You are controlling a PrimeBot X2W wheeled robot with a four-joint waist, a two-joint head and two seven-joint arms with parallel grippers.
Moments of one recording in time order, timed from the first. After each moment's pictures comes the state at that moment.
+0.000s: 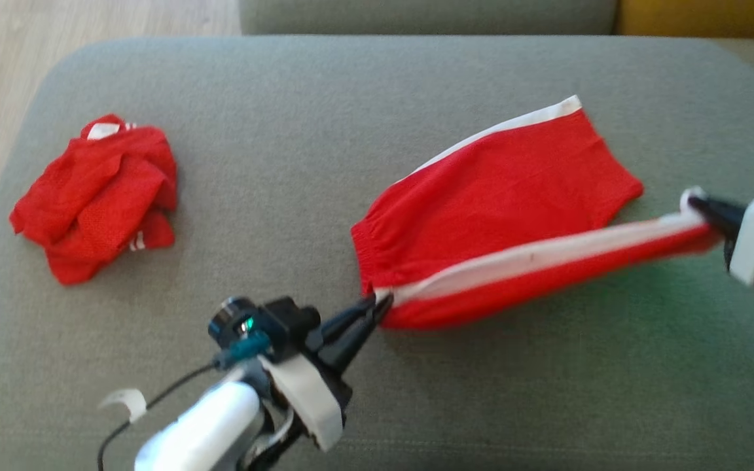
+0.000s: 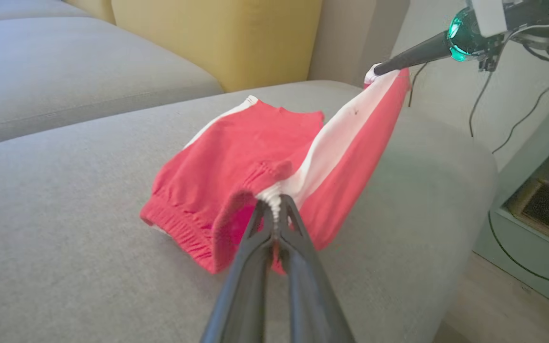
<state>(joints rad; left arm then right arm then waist) -0.38 0.31 -0.93 0.26 -0.52 -0.09 -0.23 -0.40 -0.55 0.17 0.27 0.74 0.13 0.78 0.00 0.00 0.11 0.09</state>
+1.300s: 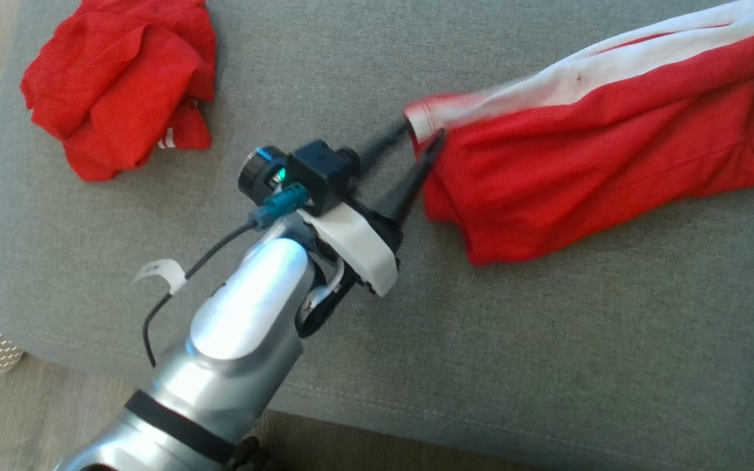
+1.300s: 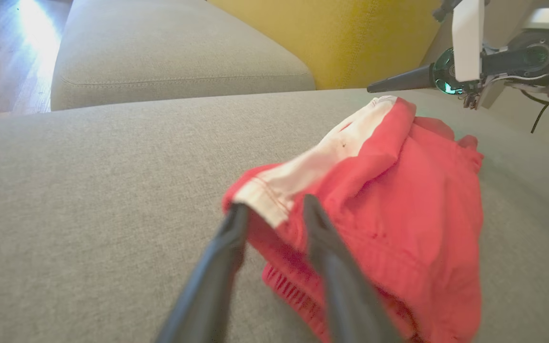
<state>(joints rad) -0.69 0.04 -0.74 0.49 -0.40 -0.12 -0.25 -0.98 -0.51 0.27 0.73 0.52 0.13 0.50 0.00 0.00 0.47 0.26</state>
